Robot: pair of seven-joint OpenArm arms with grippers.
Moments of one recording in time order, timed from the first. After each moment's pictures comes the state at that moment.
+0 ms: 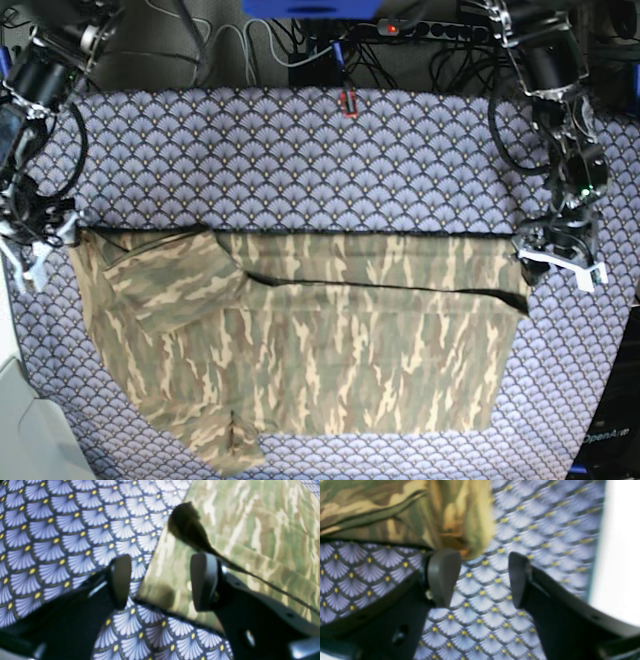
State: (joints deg) left arm -5.1 -11.6 -23.7 75.9 -20.9 -9.5 29.0; right arm 9.1 17.6 33.5 80.2 7.8 40.1 -60.5
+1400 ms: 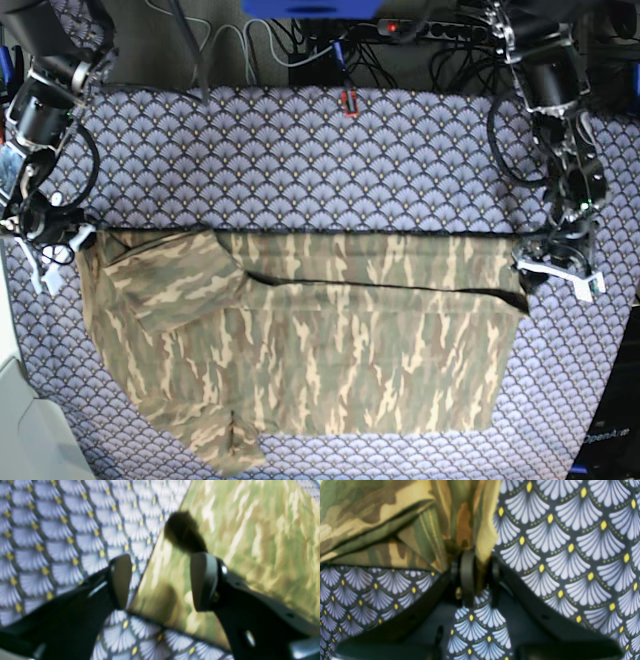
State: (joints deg) left arm -8.8 -11.9 -23.5 68.4 -20.9 -9.2 28.2; right arm 17.0 18.6 33.6 60.2 7.7 39.9 -56.5
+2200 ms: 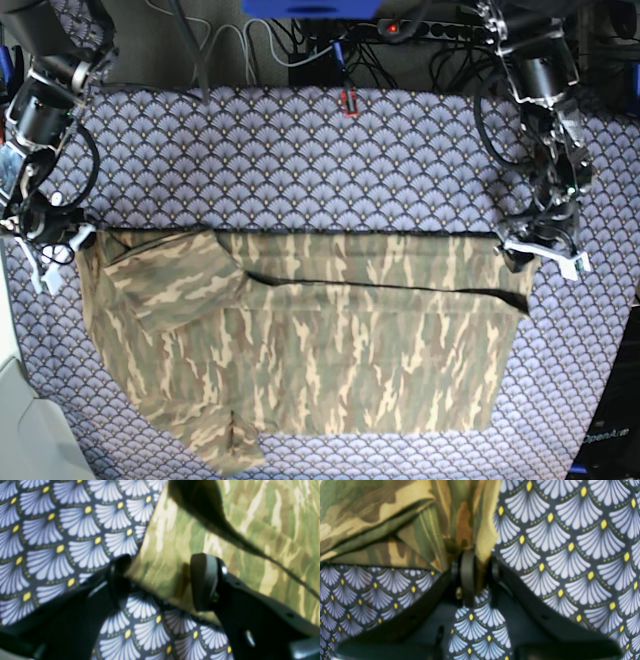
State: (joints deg) left arm -7.4 -10.5 -23.8 64.0 -21.3 -9.7 25.5; right arm 17.0 18.6 33.5 60.2 7.7 39.9 -56.5
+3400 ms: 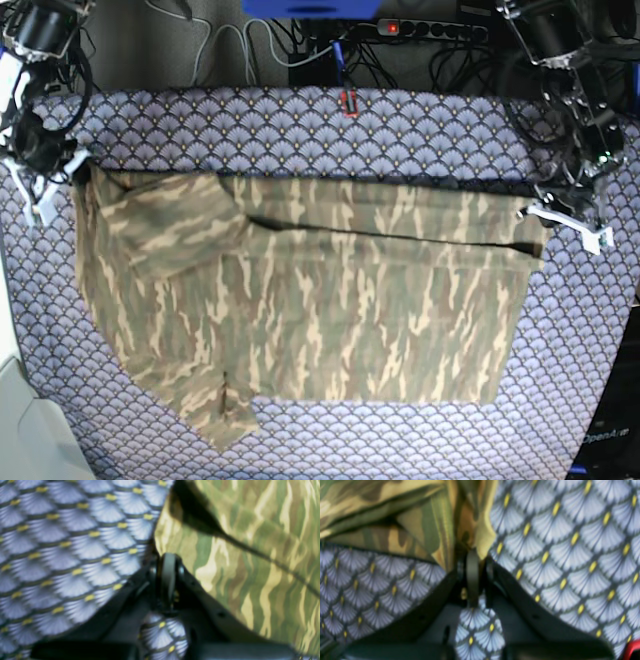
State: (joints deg) left arm 2.1 -11.3 -30.1 84.9 -21.3 -9.7 47.5; right arm -7.2 19.7 33.5 81.1 21.6 39.9 -57.3
